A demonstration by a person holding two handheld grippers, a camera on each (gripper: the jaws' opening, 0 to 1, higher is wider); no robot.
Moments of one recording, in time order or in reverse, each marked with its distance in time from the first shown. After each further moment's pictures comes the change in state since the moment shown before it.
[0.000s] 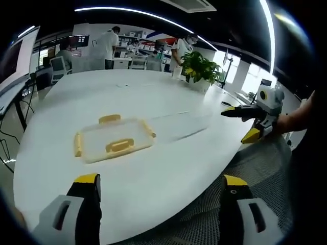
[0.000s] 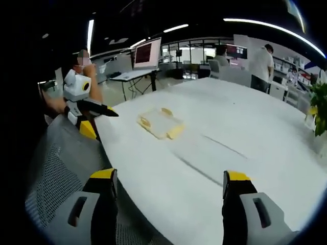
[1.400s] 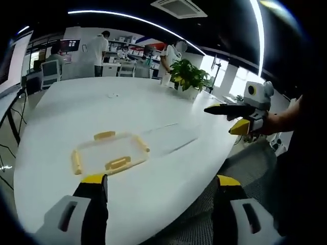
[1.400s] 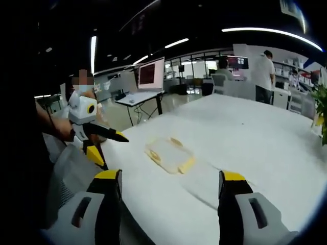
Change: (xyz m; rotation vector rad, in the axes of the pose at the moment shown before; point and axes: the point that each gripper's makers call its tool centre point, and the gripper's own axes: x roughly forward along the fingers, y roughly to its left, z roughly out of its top) left arm -0.013 0.001 0.034 0.028 -0.036 -0.111; right arm 0.020 0.019 0.076 0.041 -0.141 0.052
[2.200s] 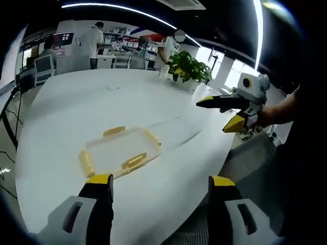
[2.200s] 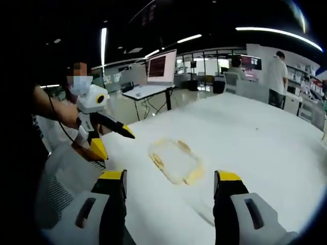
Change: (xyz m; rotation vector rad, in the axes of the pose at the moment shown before) left arm 0.003 0.043 -0.002 0.013 0.082 -0.051; right arm 0.054 0.002 0.006 -0.070 0.056 0.078
